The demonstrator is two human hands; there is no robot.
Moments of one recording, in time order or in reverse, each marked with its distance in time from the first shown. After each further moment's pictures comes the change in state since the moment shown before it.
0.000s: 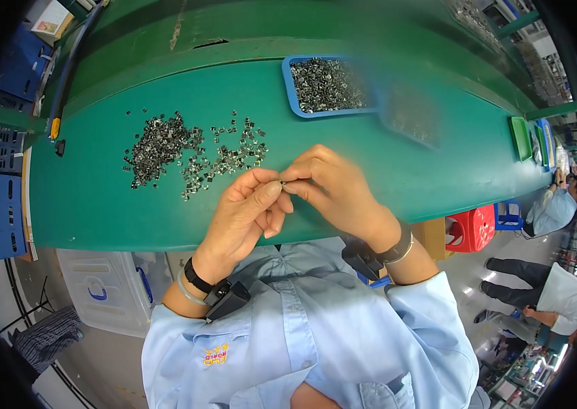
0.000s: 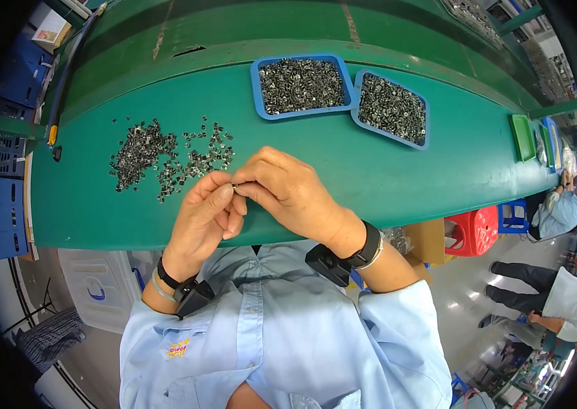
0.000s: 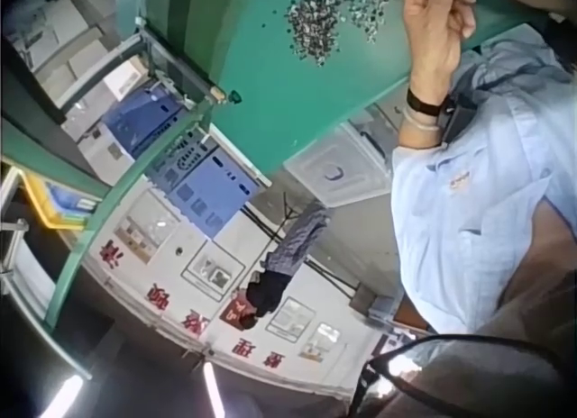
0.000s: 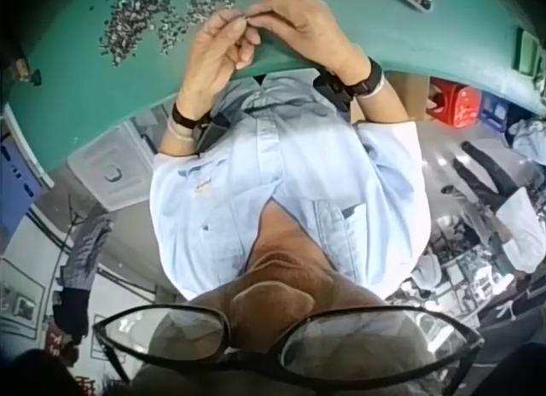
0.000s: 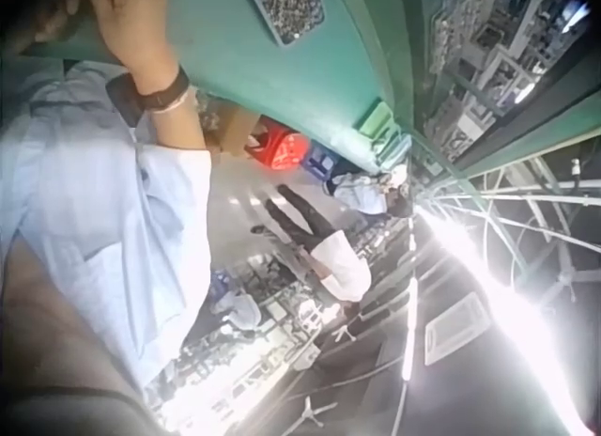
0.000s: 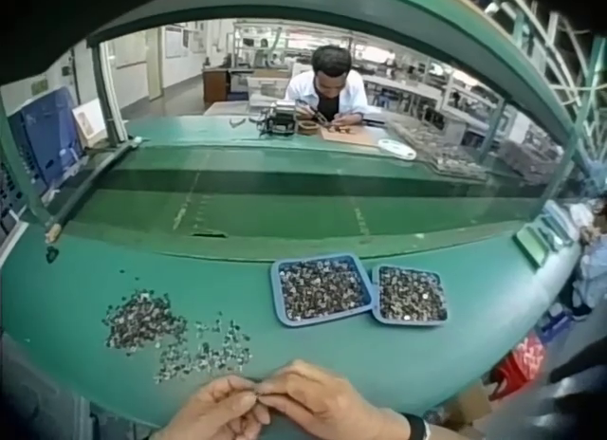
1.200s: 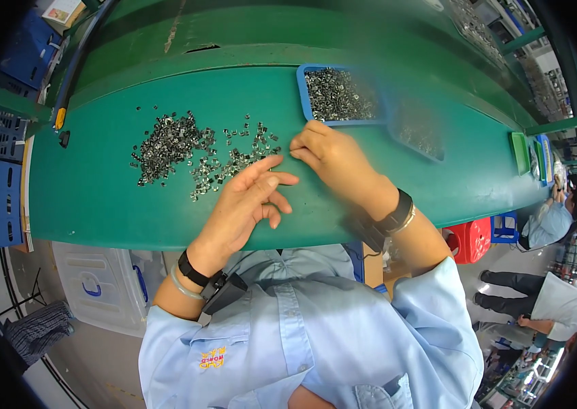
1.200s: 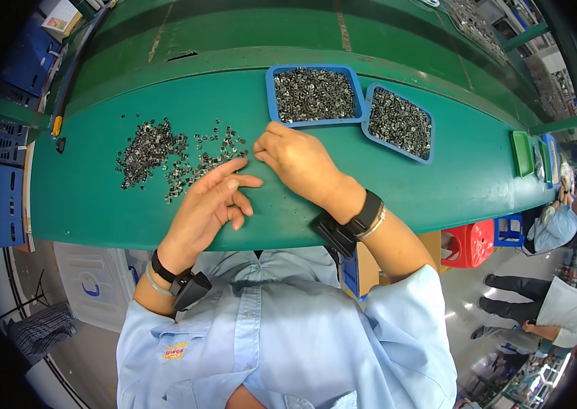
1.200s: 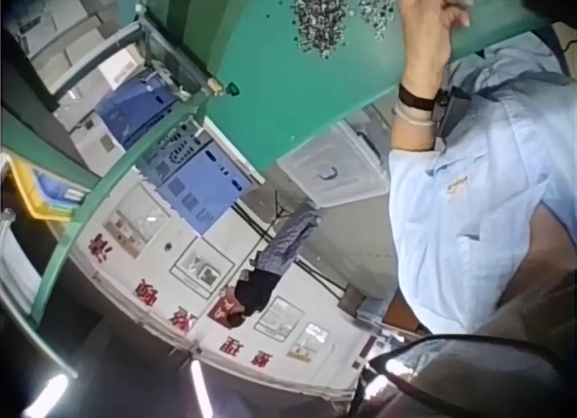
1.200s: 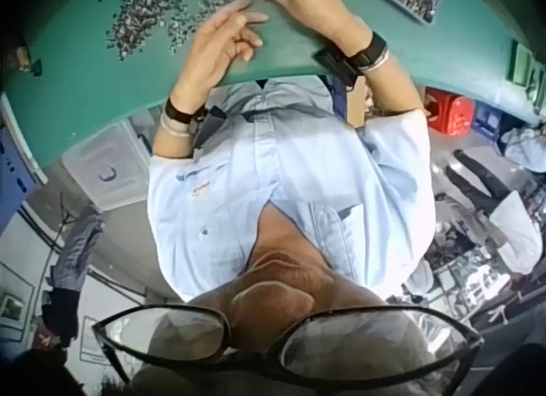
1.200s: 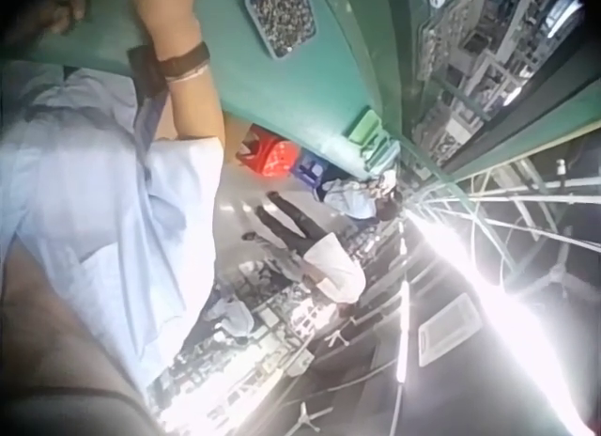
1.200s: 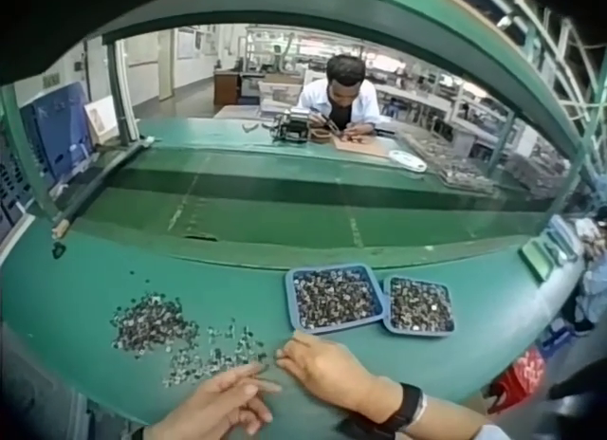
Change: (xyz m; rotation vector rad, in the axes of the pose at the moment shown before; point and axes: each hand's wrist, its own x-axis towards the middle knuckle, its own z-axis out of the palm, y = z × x) left_hand 0.006 0.014 -0.003 0.213 0.151 -0.022; right_hand 0.031 0.042 0.000 -0.291 -0.154 0.084
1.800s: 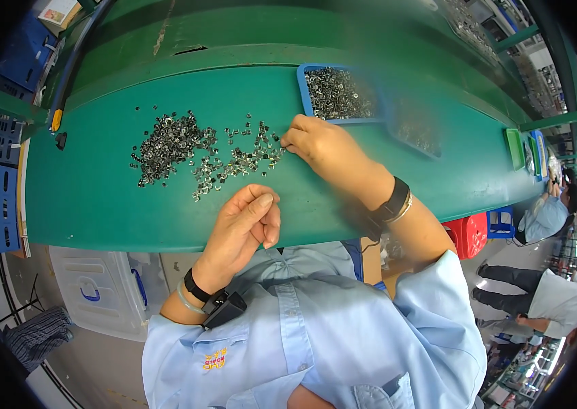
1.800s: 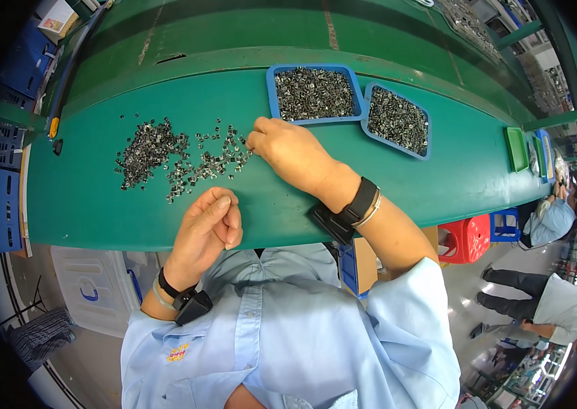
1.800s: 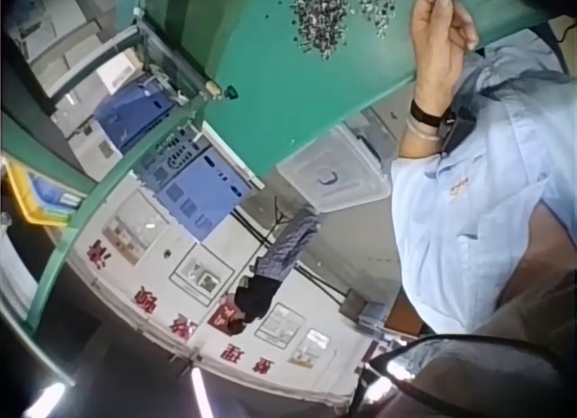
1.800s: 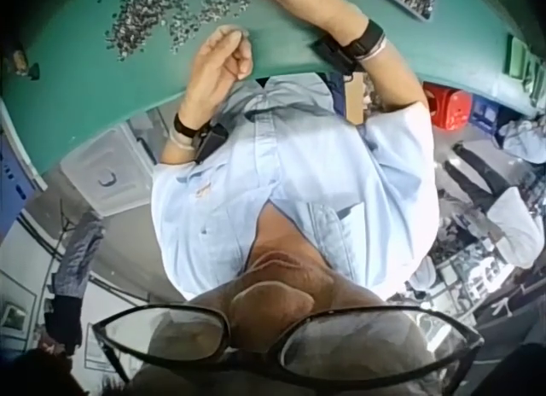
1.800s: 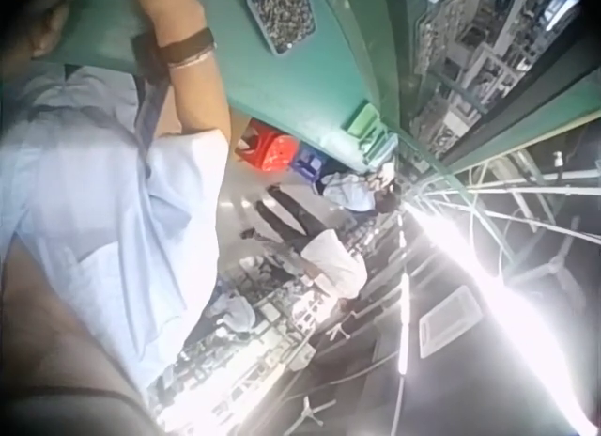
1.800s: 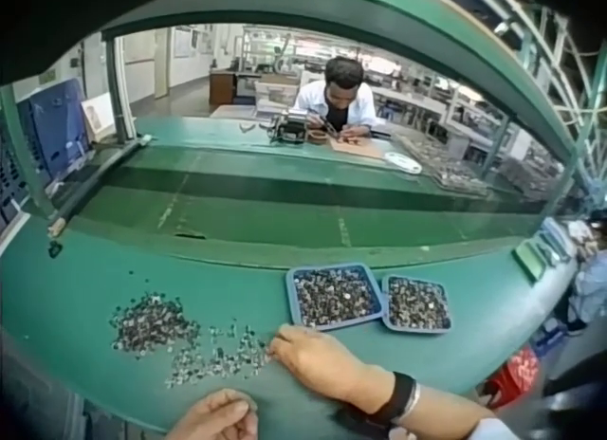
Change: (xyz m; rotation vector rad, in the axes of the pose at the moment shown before) left_hand -0.023 -0.020 -0.021 -0.257 -0.126 0.016; right_hand 0.016 -0.001 0.006 -0.141 -0.077 -0.184
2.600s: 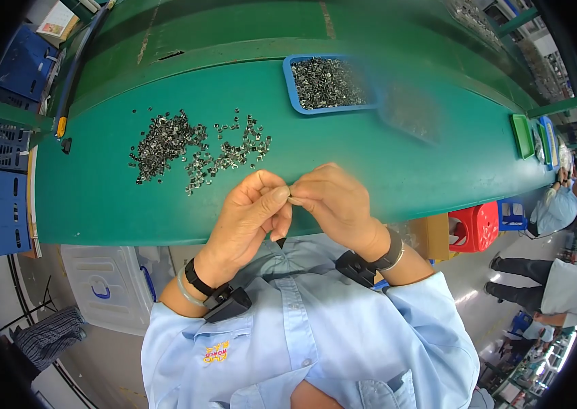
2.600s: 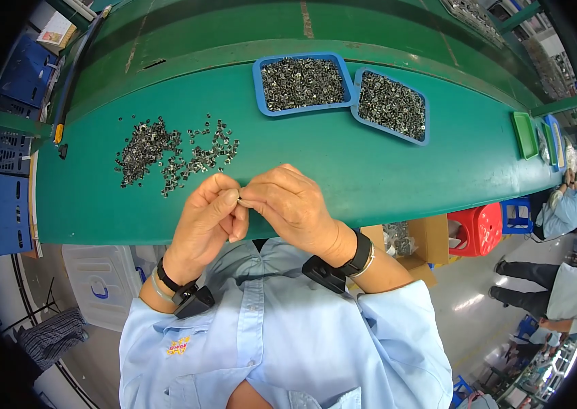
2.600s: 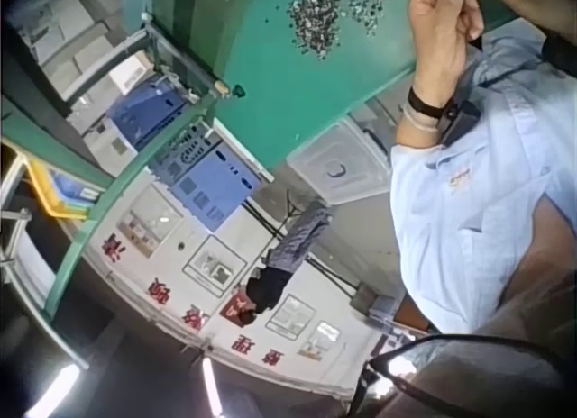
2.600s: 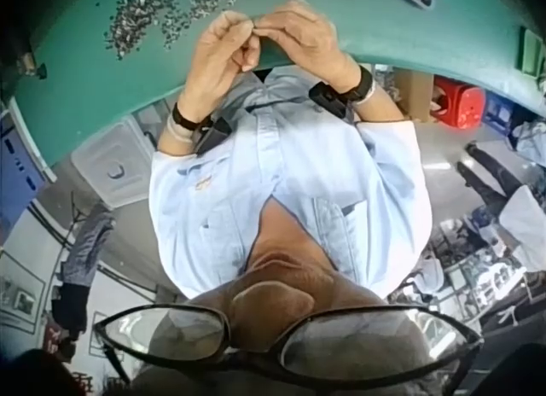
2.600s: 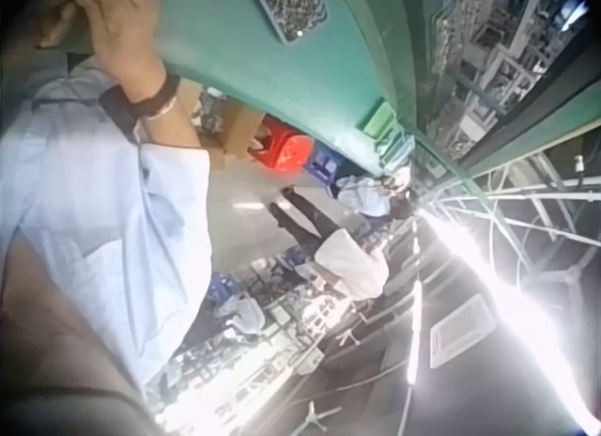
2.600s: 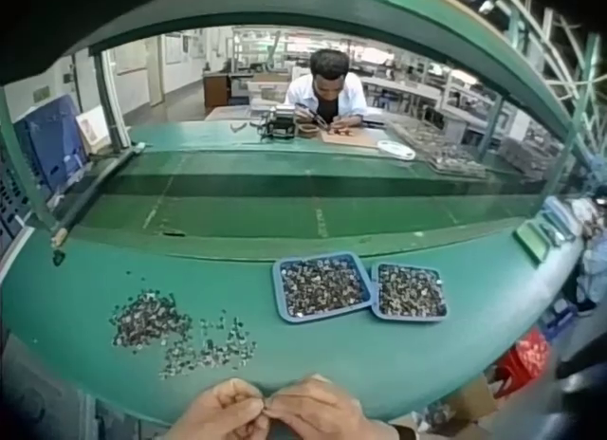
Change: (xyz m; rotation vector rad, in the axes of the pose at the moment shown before) left_hand 0.007 0.000 0.037 0.137 -0.068 0.004; right_hand -0.066 -0.060 -0.001 0.342 0.473 0.005
